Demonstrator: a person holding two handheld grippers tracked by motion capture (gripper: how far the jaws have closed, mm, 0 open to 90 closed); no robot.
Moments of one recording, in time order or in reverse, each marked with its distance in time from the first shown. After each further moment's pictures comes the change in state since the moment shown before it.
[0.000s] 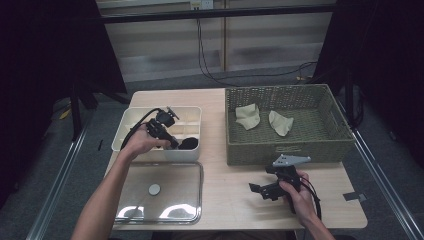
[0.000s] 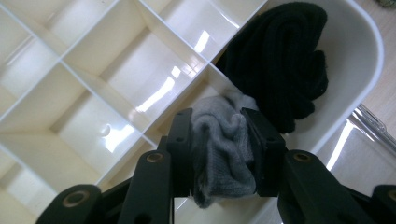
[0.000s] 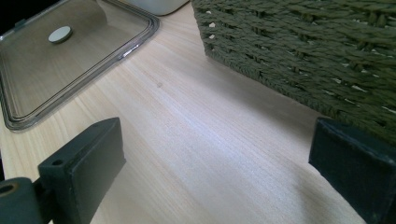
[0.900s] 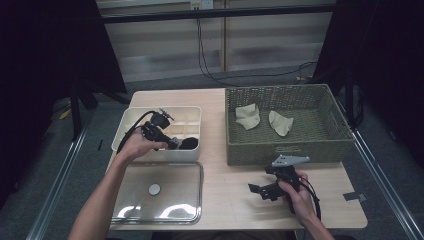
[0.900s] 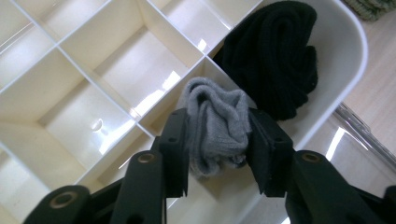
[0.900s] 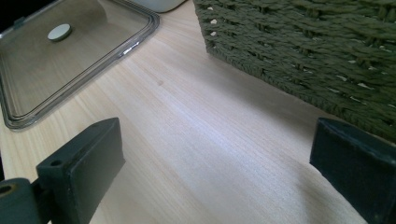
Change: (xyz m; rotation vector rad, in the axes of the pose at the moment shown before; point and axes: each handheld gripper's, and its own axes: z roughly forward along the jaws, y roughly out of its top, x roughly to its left) left arm 0.004 -0.017 -0.004 -0.084 -0.030 -0.045; right arm 0.001 0.000 0.002 0.012 0.000 0.003
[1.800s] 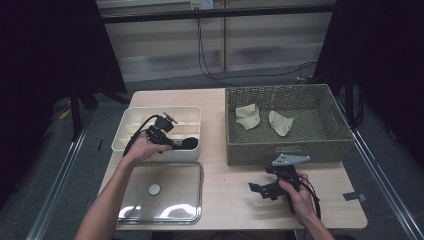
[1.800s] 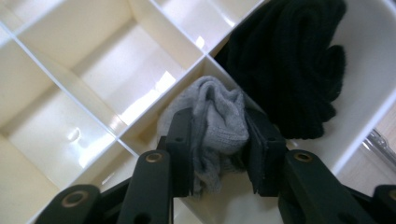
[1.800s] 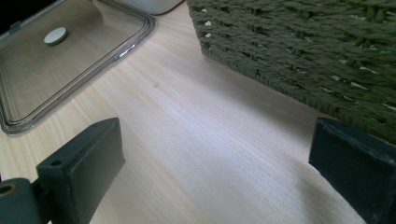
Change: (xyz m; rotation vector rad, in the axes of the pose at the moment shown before) left arm 0.004 -0.008 0.020 -0.046 -0.046 -0.051; right arm -0.002 0.001 0.000 -0.003 -0.009 0.016
